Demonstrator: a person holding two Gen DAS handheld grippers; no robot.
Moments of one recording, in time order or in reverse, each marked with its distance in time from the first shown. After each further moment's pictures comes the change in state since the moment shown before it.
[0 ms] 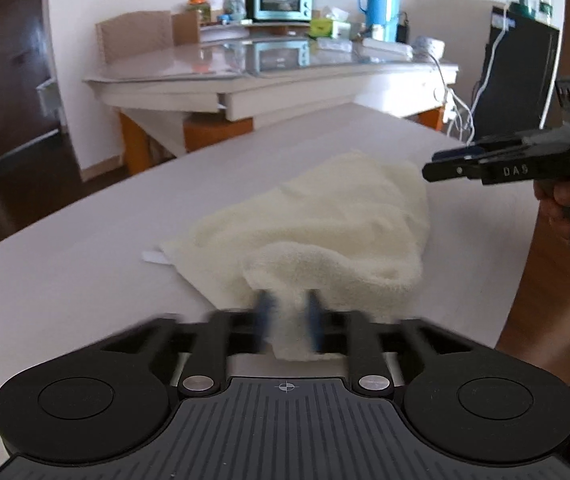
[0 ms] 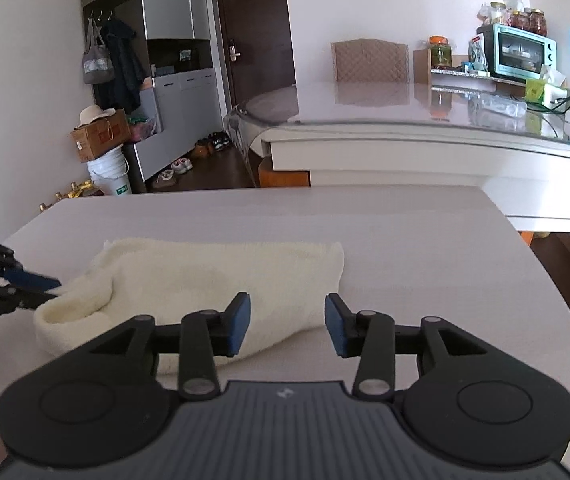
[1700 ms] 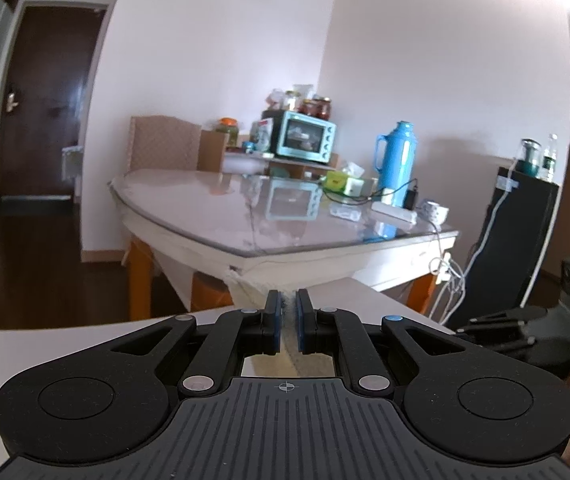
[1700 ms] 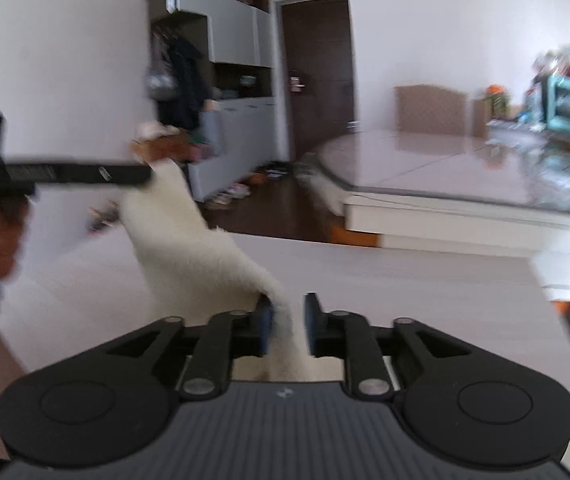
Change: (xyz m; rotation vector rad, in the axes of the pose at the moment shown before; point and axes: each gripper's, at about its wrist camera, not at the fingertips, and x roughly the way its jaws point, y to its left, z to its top) left arm -0.054 0.022 0.071 -0.242 -0.404 -0.015; right arm -0.028 0.044 0.026 -0.151 -0.103 0.092
